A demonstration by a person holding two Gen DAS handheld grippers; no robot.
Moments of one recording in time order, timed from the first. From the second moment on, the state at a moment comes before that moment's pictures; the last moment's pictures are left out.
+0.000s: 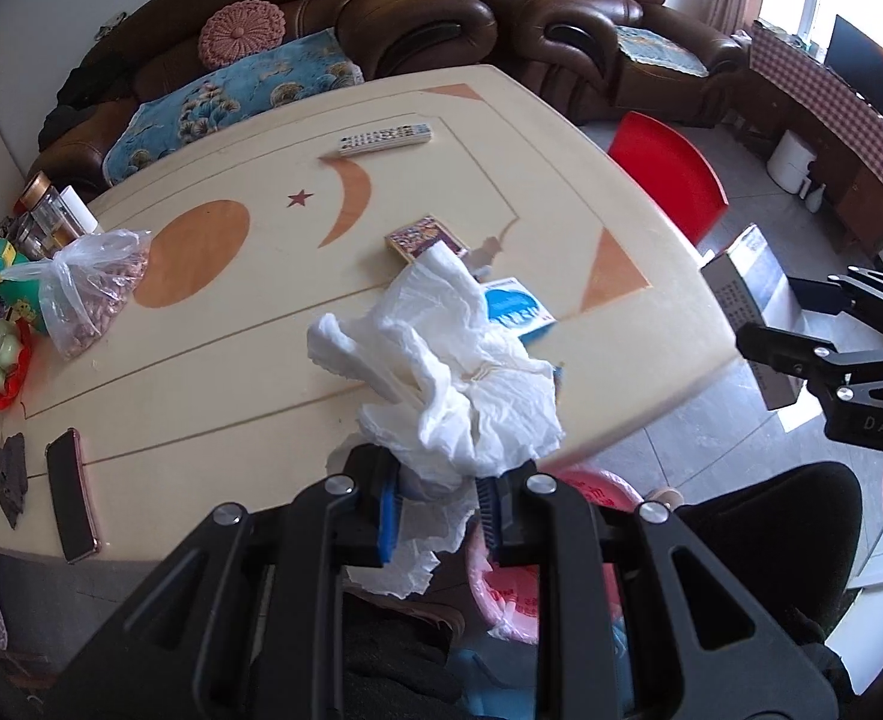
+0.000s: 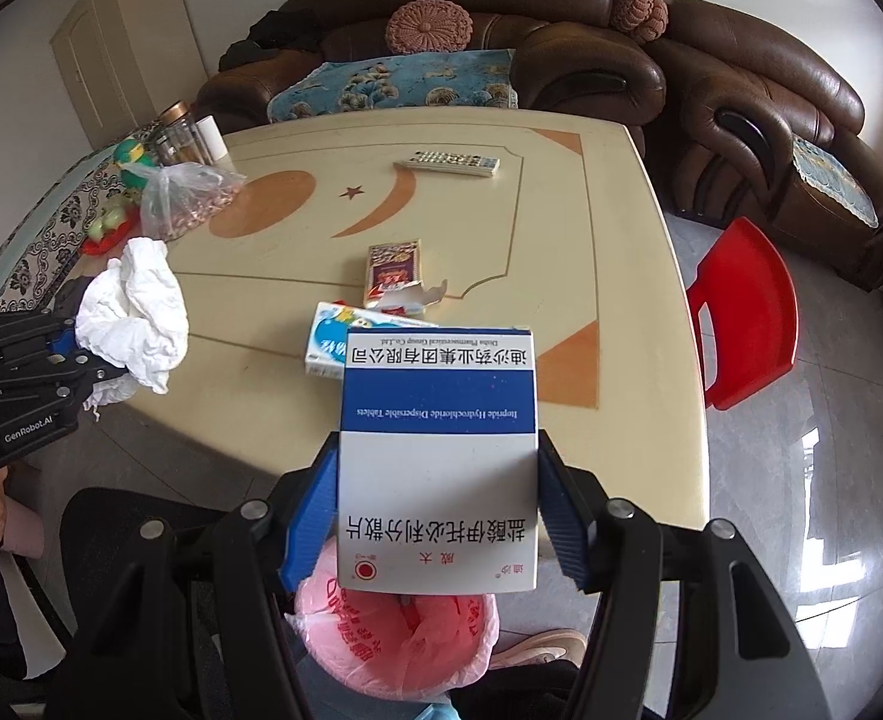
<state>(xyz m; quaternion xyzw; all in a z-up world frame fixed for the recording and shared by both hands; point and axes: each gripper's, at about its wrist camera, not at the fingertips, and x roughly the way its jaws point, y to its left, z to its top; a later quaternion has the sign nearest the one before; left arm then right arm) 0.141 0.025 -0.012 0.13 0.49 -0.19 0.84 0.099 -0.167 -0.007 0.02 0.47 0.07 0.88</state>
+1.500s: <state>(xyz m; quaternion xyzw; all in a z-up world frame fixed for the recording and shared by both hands) 0.084 -0.044 -0.289 0.07 0.68 -0.27 0.68 0.041 -0.157 -0.254 0.11 0.62 0.05 0.77</state>
